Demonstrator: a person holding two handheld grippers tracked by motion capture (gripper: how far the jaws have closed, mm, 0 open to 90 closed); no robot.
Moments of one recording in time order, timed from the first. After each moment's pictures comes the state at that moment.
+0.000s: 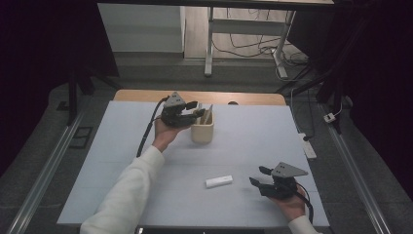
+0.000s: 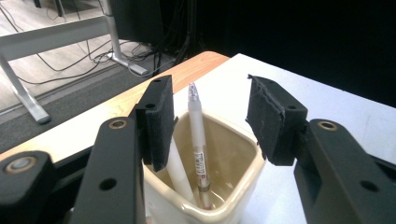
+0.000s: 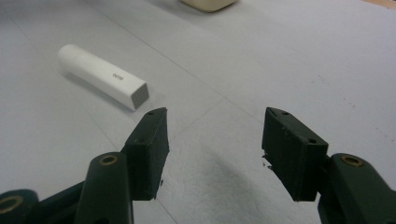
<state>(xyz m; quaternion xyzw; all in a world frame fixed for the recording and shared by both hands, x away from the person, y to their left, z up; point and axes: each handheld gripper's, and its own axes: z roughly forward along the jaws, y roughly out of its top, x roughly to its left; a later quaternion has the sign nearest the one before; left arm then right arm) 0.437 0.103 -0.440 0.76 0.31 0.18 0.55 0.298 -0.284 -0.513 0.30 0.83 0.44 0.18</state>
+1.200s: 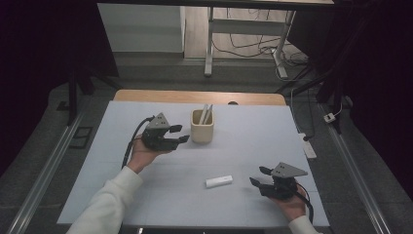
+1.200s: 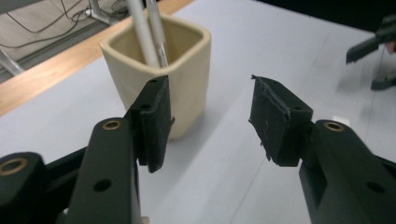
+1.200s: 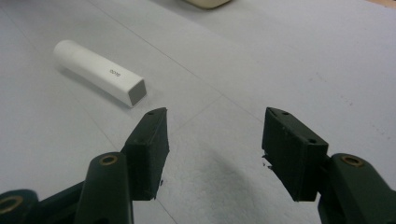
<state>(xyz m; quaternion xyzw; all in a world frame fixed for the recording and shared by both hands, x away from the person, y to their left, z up) 0.365 0.141 -0.451 0.82 0.28 0.15 0.47 0.298 -0.285 -0.514 0.30 0.83 0.43 0.19</state>
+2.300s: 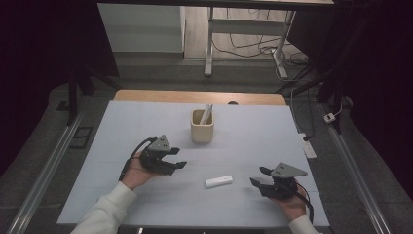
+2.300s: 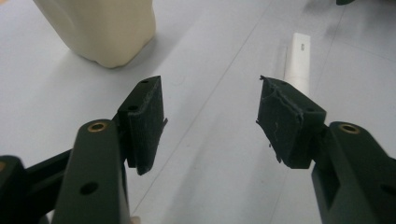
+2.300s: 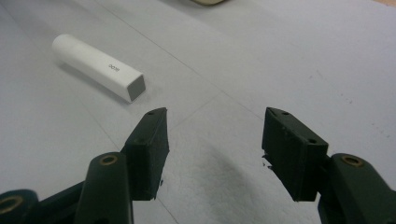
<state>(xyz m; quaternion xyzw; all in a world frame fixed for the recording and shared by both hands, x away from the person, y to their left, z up) 0.323 0.137 -0.479 0.87 0.26 0.10 0.41 0.298 -0.285 -0.514 0.30 0.83 0.43 0.19</state>
